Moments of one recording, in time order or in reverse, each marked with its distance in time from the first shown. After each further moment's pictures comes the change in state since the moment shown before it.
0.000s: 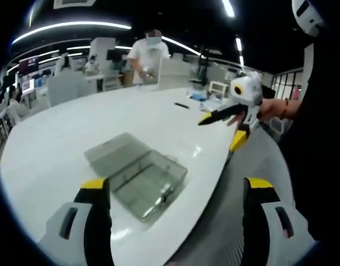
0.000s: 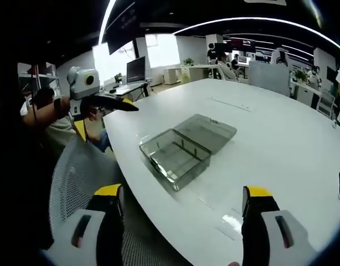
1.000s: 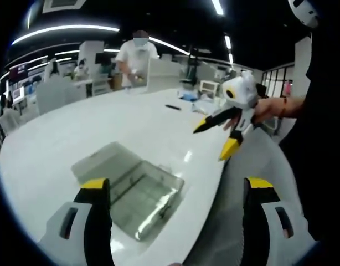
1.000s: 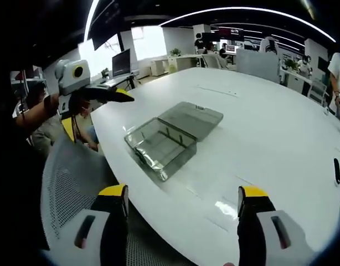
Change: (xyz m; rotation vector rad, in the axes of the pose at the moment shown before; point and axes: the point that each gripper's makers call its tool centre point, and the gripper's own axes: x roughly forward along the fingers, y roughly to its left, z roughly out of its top) left arm 0.031 -0.006 0.009 0.051 -0.004 -0.072; right arm 0.005 -0.020 -0.018 0.062 0.082 -0.077
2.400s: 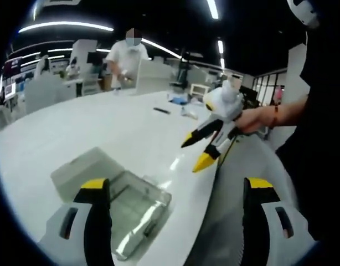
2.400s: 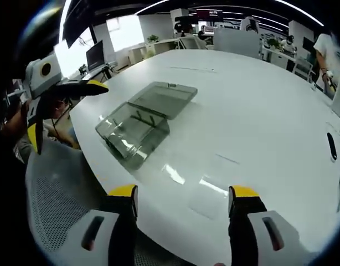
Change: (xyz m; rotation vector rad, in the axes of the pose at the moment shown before) left arm 0.039 -0.015 0.008 -0.013 -0.020 -0.084; right arm 0.016 -0.040 -0.034 0.119 0.135 -0.110
